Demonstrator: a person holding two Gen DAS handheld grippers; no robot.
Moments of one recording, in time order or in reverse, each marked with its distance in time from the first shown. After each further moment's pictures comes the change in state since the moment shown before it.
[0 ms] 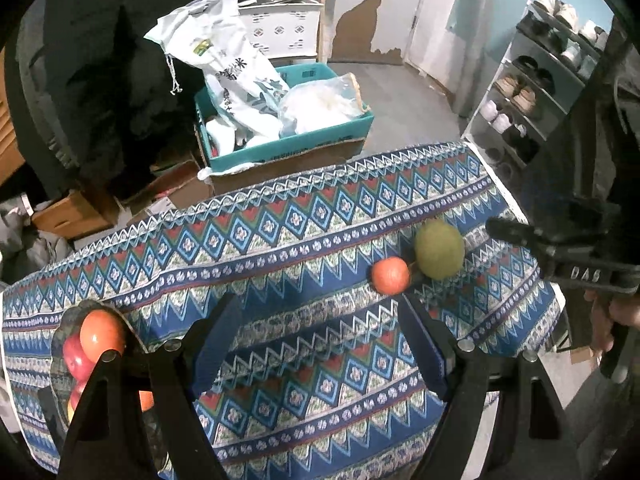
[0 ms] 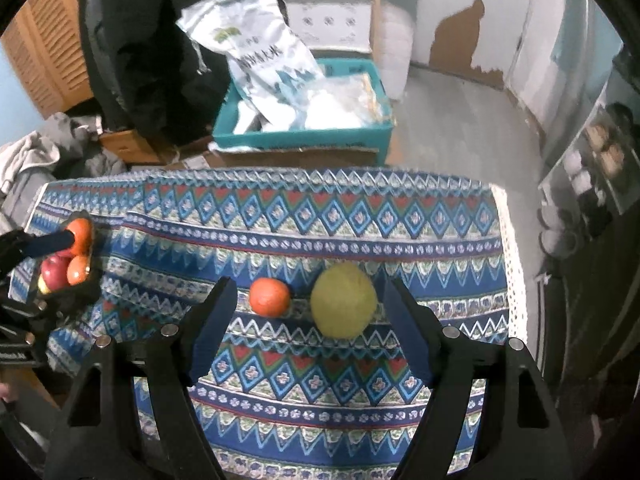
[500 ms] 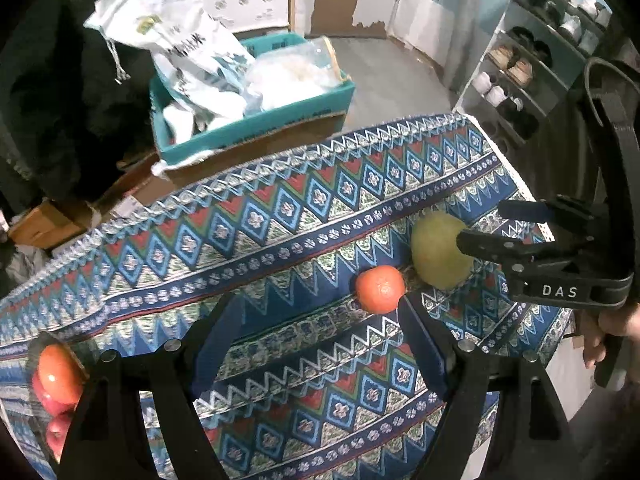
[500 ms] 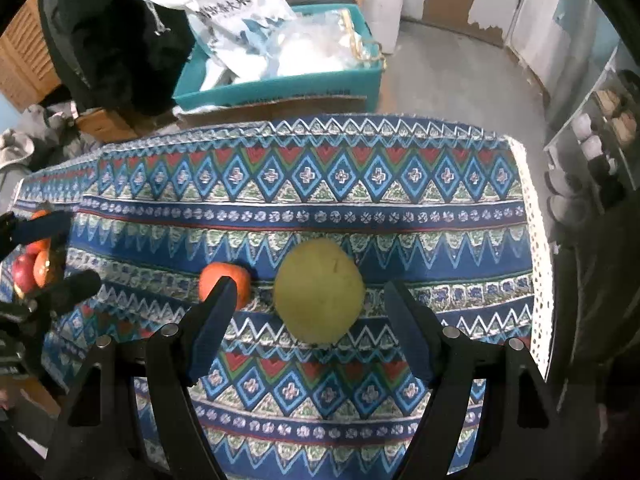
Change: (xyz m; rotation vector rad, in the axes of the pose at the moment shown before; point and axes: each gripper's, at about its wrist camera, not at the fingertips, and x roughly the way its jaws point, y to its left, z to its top) left arm 0.076 -0.024 0.016 0.053 0.096 -0.046; right arm 0.070 -0.028 -0.003 0.050 0.134 -0.004
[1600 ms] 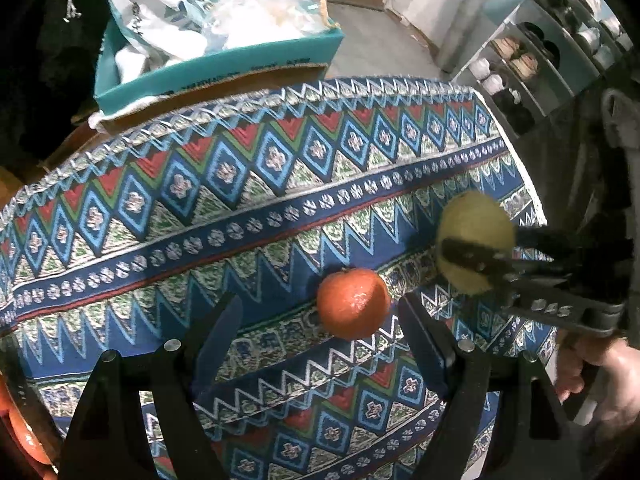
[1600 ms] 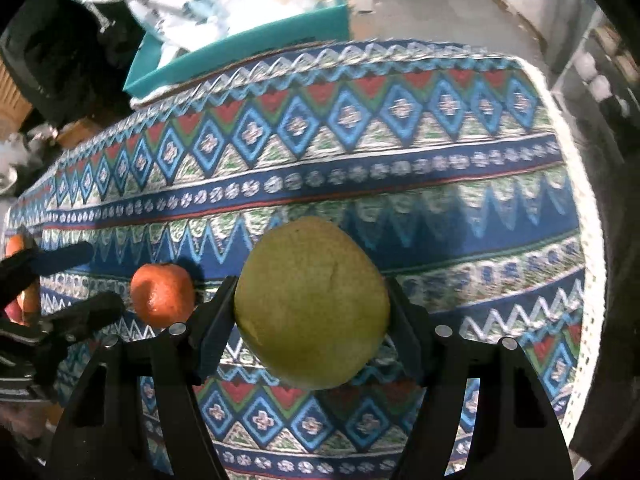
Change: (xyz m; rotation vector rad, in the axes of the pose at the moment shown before) left arm 0.081 -0.014 0.007 -0.078 0.133 -0.125; right arm 0.056 -0.043 -0.020 0.145 0.072 0.040
